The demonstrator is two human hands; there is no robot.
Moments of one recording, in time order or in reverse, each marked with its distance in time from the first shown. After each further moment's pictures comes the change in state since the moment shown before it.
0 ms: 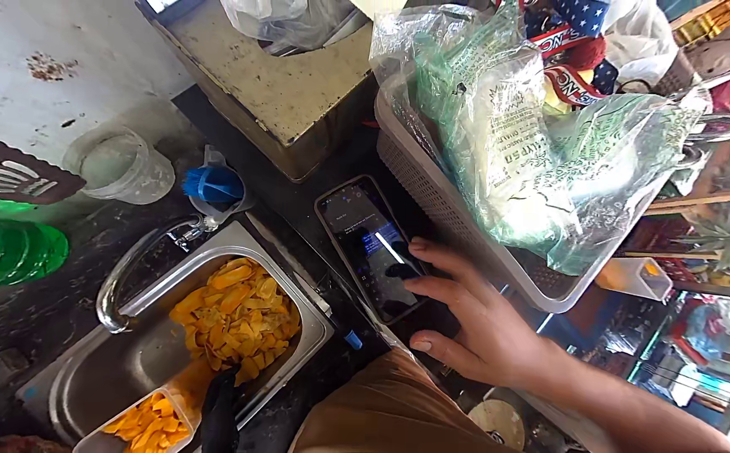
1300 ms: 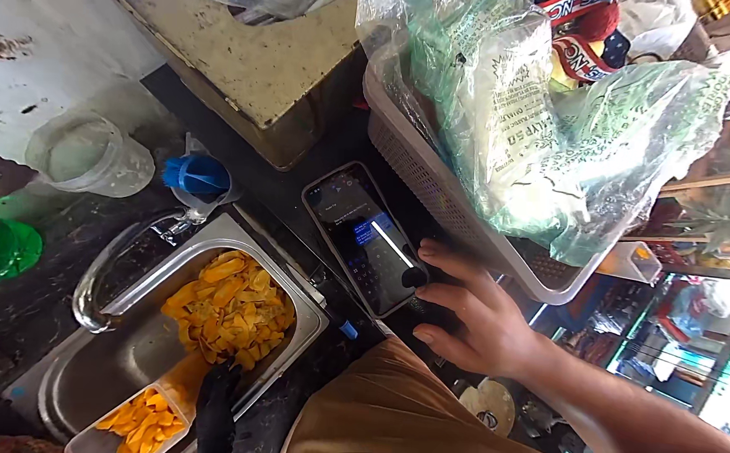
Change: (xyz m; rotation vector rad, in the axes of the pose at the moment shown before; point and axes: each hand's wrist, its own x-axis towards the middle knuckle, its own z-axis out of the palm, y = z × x) left_hand -0.002 -0.002 0.000 -0.043 -0.023 -0.043; right_hand -0.028 0.013 0.007 -0.119 0.096 -0.057
